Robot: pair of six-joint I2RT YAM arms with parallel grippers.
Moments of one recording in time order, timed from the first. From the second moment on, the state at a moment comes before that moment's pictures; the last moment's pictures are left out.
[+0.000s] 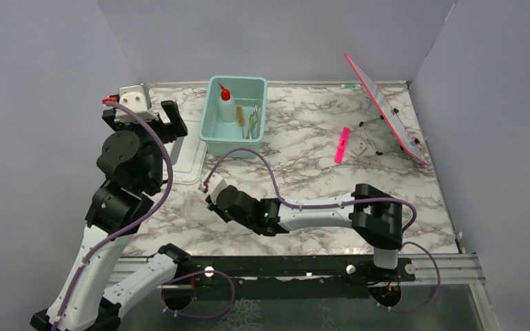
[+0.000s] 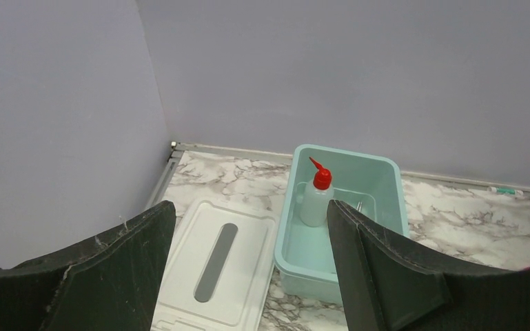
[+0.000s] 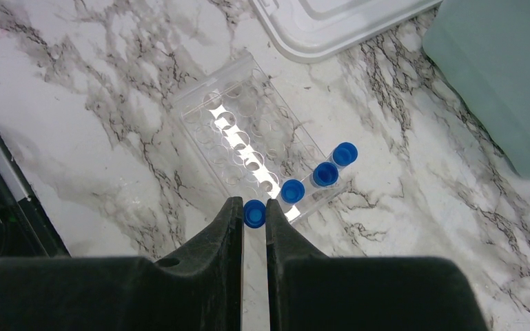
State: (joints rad) left arm -0.50 0.80 1.29 -0.39 -0.62 -0.01; right arm 1.34 1.89 1.28 0.12 0.37 0.09
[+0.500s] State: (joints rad) left arm -0.50 0.81 1.28 -0.39 -0.63 -0.01; right arm 1.34 1.92 1.22 0.21 0.39 0.10
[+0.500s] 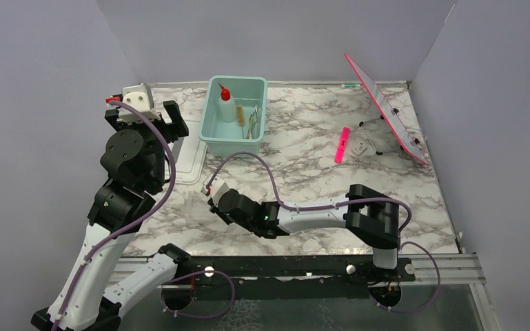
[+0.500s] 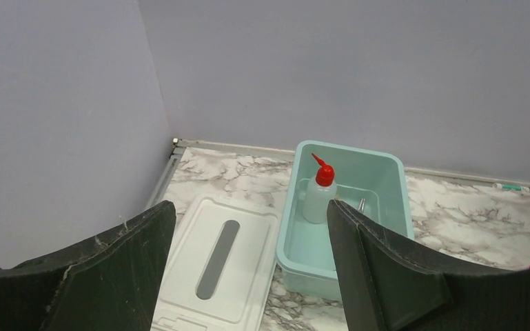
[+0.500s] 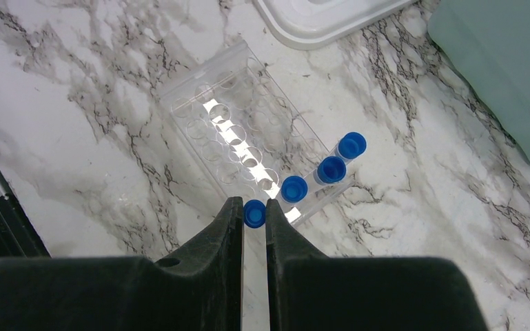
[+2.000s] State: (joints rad) left arm -0.50 0.86 1.24 -0.45 -0.63 -0.10; right arm 1.33 1.71 1.14 0.21 0.41 0.23
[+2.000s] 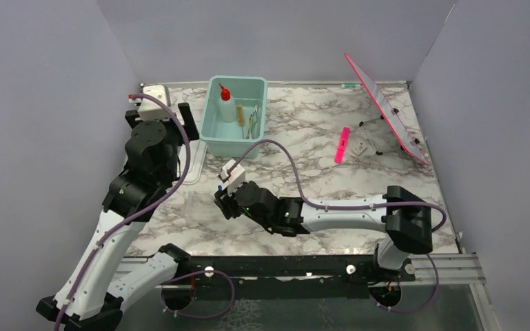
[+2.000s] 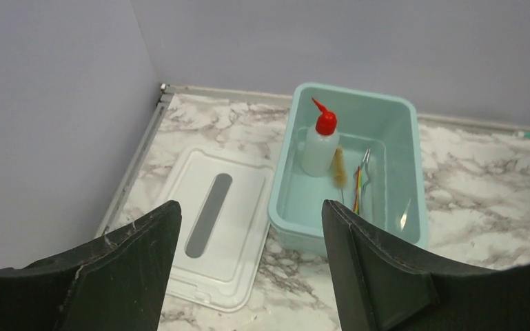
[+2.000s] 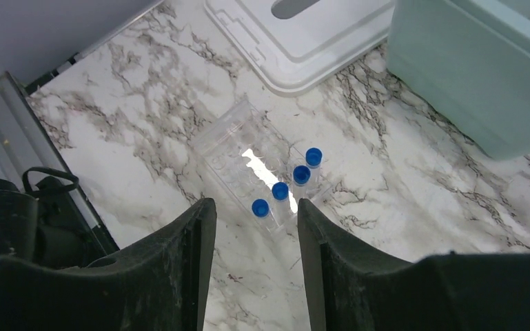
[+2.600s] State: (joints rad) left arm -0.24 1.13 0.91 -0.55 -0.26 -0.34; right arm 1.12 1.54 1.00 0.18 0.38 0.38
